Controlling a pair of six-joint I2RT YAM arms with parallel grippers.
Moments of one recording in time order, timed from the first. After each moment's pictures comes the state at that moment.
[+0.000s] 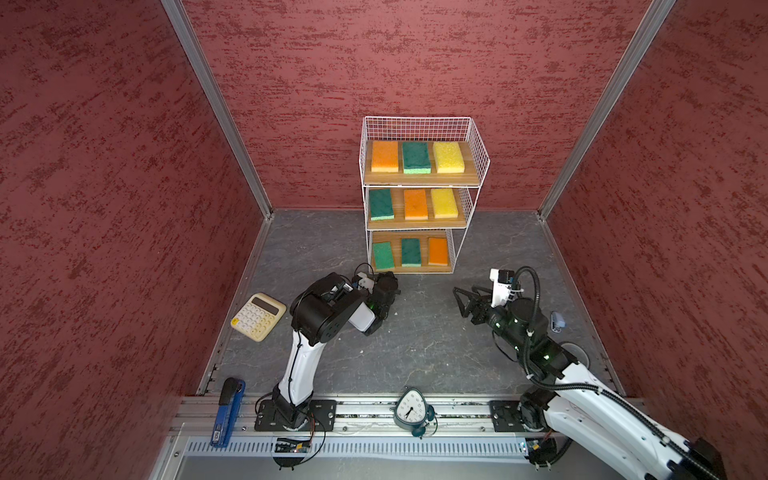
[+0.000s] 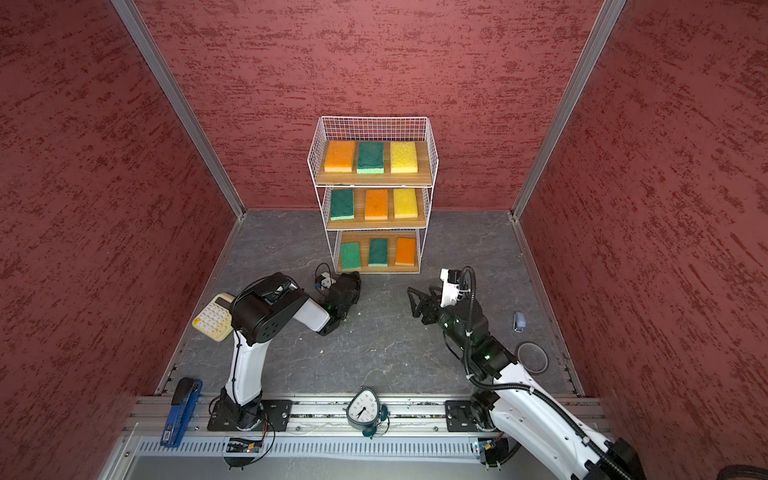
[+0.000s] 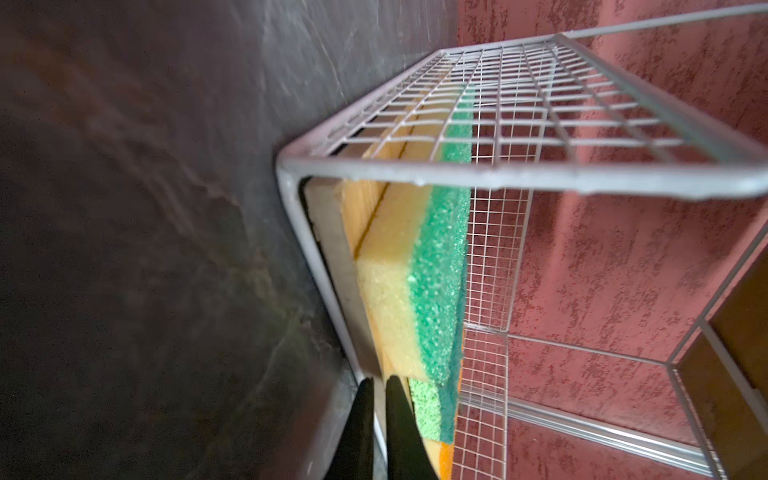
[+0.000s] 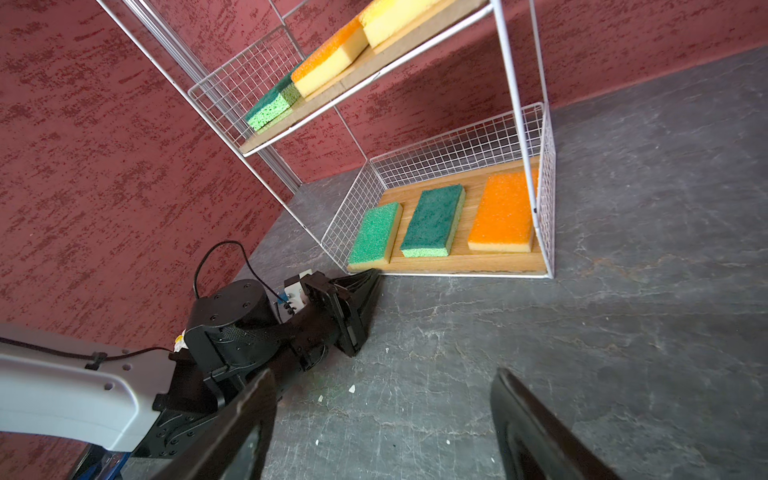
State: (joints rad) left arm -0.68 2.13 0.80 0.96 -0.46 -1.72; right arm 0.55 0.70 0.36 0.14 -0.02 0.55
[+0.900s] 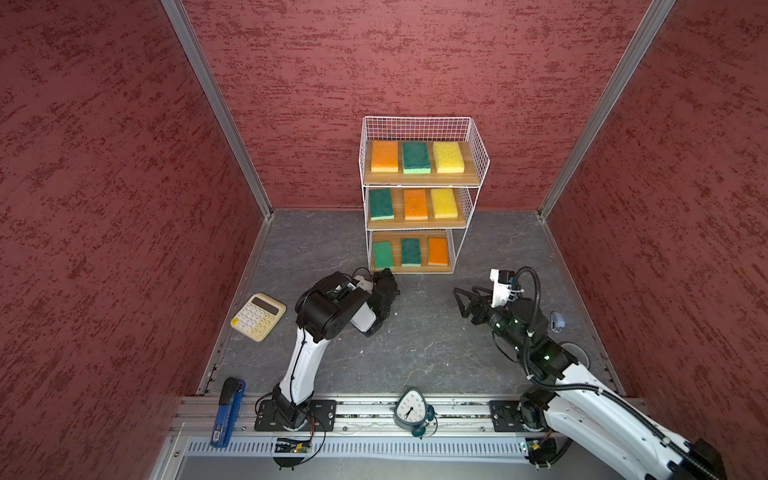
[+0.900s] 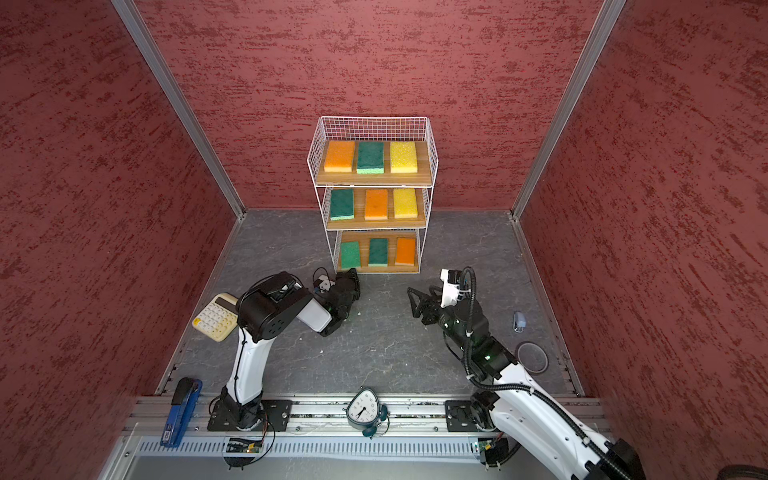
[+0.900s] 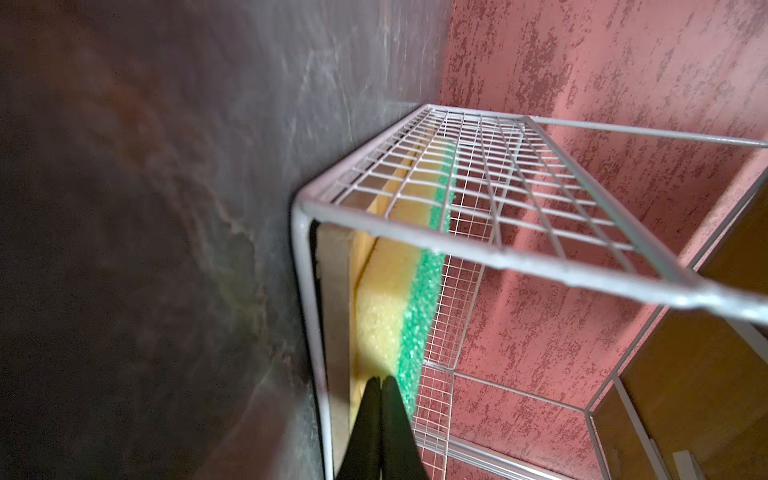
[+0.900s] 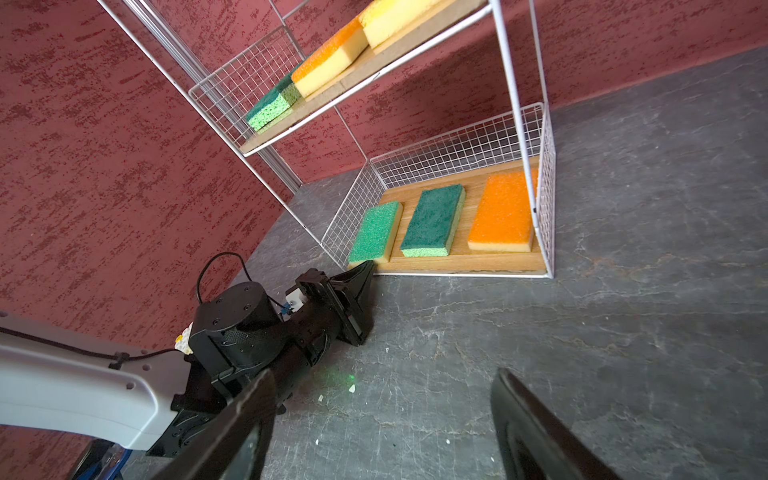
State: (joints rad) left arm -0.66 2.16 0.80 1.03 -0.55 -1.85; right arm 0.55 0.70 0.36 0.14 -0.02 0.55
